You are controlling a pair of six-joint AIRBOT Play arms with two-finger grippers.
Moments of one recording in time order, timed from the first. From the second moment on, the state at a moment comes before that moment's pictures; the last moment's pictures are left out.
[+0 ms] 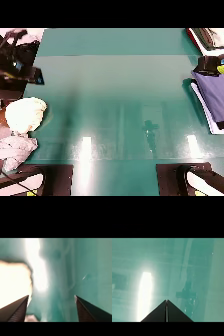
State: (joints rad) left arm 0.02 -1.29 1.57 1.55 -1.61 -1.48; right arm -0.04 -1.09 1.53 -1.36 1.43 1.59
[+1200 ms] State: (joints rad) left arm 0.11 -1.15 1.33 1.45 -1.28 -1.52; right arm -0.04 -1.09 1.55 -1.36 1.39 1.59
